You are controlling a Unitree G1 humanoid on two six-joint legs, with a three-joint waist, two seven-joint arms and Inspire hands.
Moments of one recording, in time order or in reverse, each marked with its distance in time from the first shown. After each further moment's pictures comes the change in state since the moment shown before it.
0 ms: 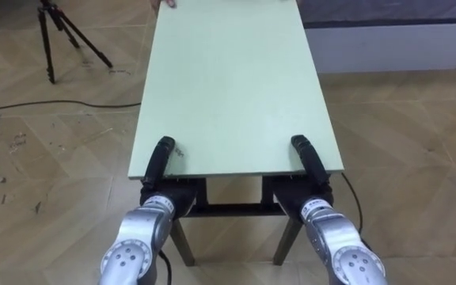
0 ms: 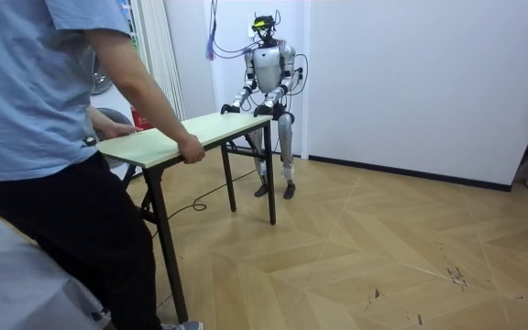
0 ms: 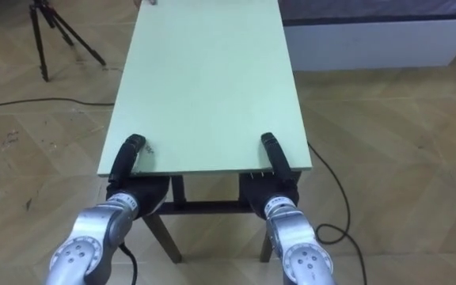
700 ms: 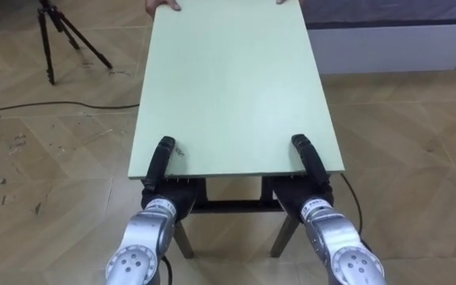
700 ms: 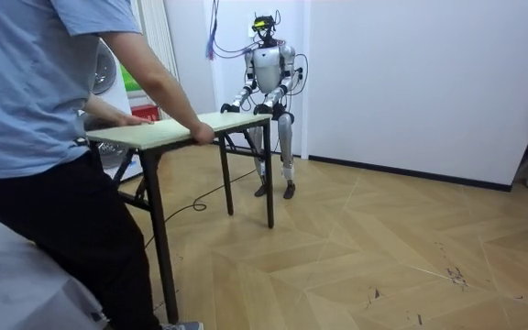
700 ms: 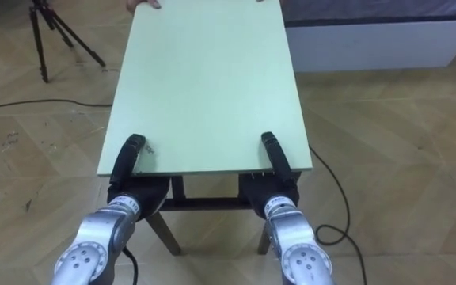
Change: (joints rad) left arm 0.018 0.001 -0.042 0.003 0.033 -0.035 -0.069; right arm 0.002 -0.008 0.019 -0.008 -0.001 -0.026 0.000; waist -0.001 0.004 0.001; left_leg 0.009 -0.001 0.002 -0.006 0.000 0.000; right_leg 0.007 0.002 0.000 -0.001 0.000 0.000
